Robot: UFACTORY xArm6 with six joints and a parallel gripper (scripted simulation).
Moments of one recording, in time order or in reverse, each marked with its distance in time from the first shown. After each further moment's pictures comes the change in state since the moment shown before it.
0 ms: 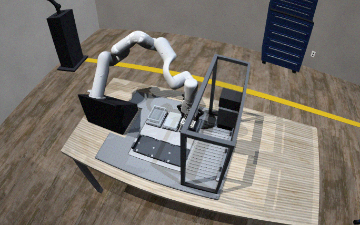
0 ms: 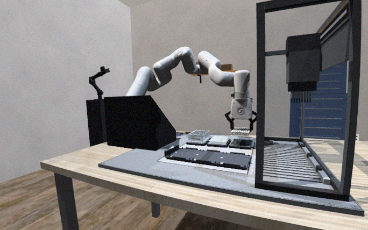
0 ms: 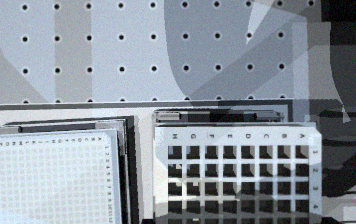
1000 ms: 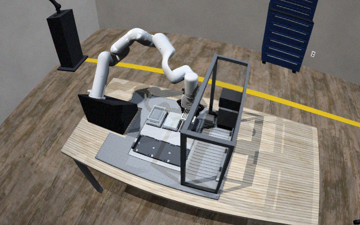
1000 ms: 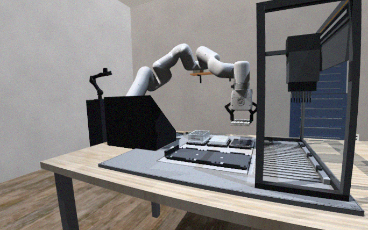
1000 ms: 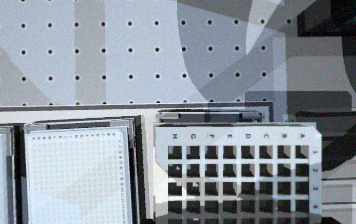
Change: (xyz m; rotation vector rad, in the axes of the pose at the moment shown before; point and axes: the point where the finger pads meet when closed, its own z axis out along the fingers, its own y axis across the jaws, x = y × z) arm 0.000 0.000 -0.043 0.000 0.000 0.000
